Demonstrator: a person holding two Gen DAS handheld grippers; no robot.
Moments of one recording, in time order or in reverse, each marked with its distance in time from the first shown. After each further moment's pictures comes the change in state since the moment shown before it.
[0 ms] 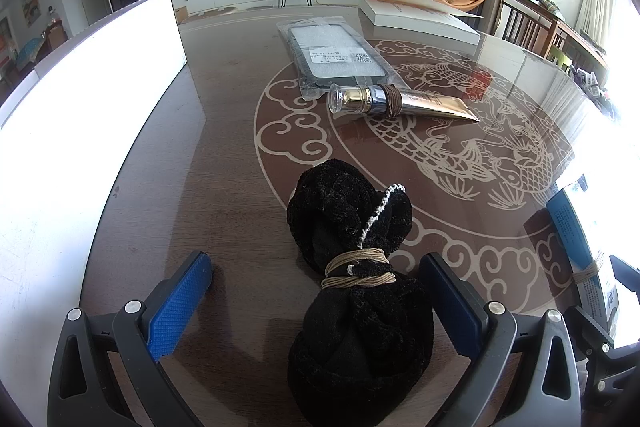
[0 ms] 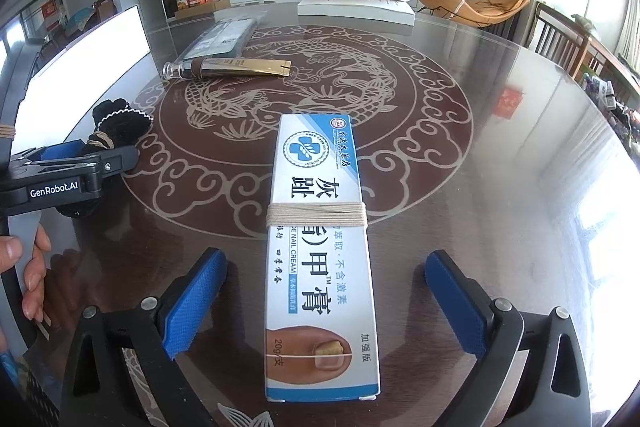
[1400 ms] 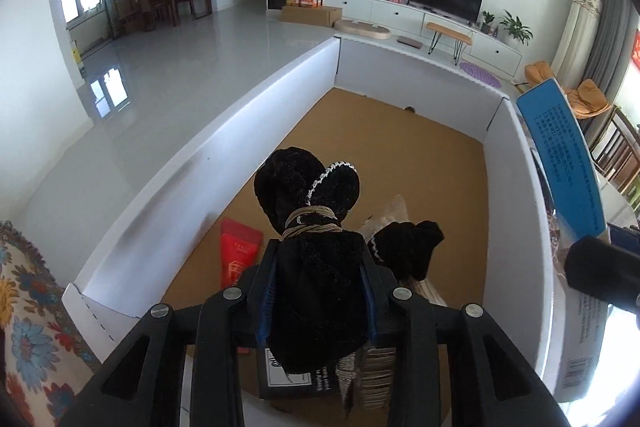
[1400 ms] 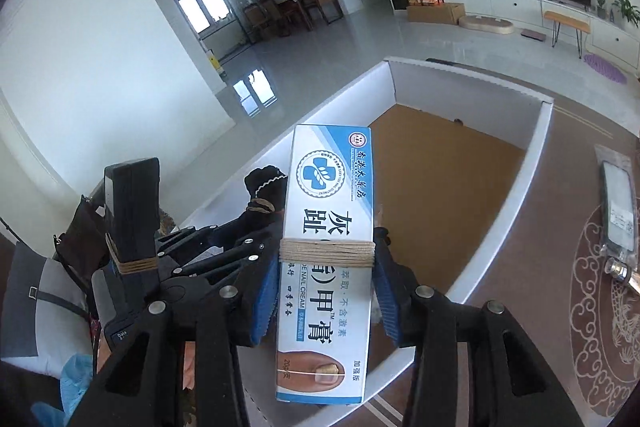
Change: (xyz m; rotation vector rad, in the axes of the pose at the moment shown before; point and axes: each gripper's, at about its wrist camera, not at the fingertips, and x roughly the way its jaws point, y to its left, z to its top) left arm -0.166 0.316 -0.056 -0.419 -0.040 0.281; right arm -0.091 0.394 0.116 -0.383 0.091 0.711
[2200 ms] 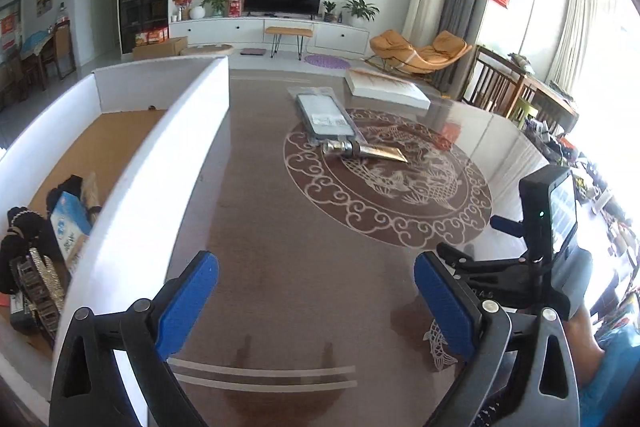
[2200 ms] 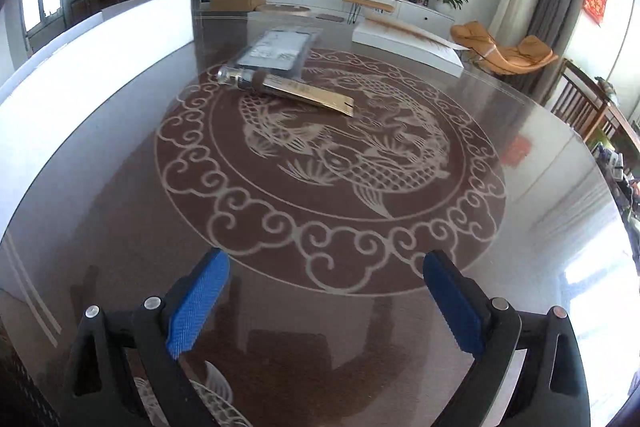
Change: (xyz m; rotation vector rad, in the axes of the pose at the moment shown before) left arm -0.063 -0.260 -0.118 0.337 -0.075 -0.424; right arm -0.139 -0.281 -0.239 0.232 -0.064 -0.760
